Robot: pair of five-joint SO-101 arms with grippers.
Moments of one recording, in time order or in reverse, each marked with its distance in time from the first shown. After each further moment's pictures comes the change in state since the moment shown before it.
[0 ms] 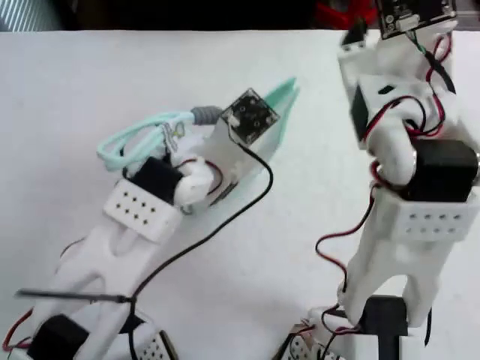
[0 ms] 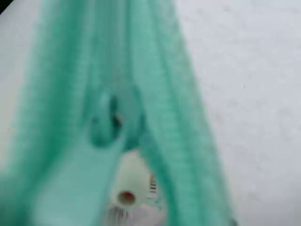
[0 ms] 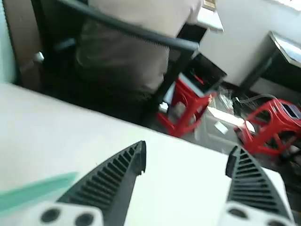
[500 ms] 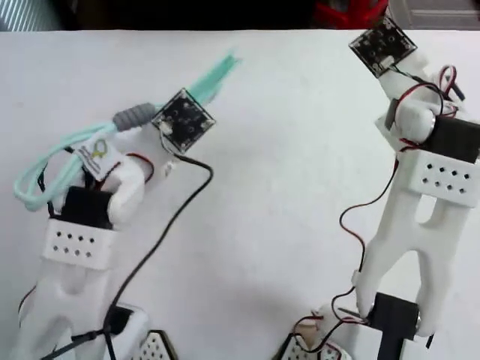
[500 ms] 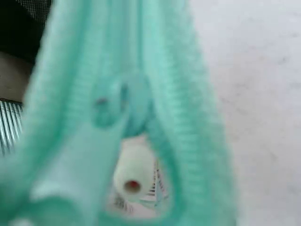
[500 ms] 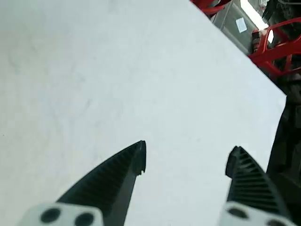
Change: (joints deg) left arm -17.7 -17.1 9.3 -13.8 -20.0; right arm 14.3 0.1 28.3 -1.1 27.1
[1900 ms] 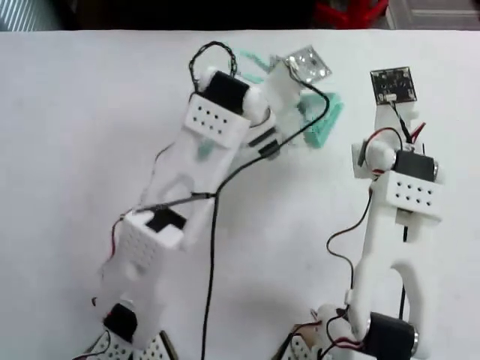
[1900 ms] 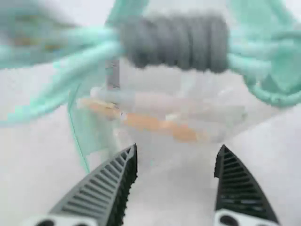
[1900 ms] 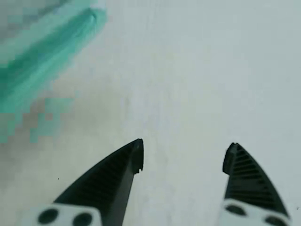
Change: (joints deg) left arm 19.6 78.8 -96.9 44.8 14.8; right arm -1.6 -8.5 37.1 -22.7 -31.2
